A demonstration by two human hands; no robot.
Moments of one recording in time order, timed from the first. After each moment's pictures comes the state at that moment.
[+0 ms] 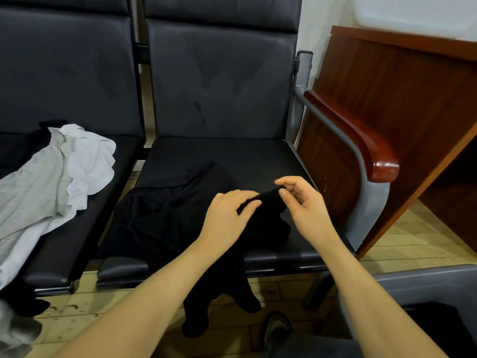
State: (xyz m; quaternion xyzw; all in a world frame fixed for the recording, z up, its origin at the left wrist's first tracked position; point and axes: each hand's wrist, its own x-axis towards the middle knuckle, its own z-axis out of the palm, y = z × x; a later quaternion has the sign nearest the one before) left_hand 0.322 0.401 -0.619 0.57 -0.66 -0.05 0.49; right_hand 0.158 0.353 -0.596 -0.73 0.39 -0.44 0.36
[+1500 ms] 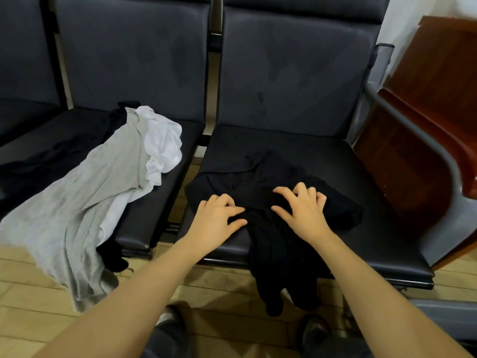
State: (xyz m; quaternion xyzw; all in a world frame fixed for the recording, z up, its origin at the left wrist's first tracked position) left_hand 0.459 0.455 -0.664 0.71 -0.66 -0.06 0.22; right_hand 0.268 0.340 -0.661 -0.89 0.44 -0.16 -0.02
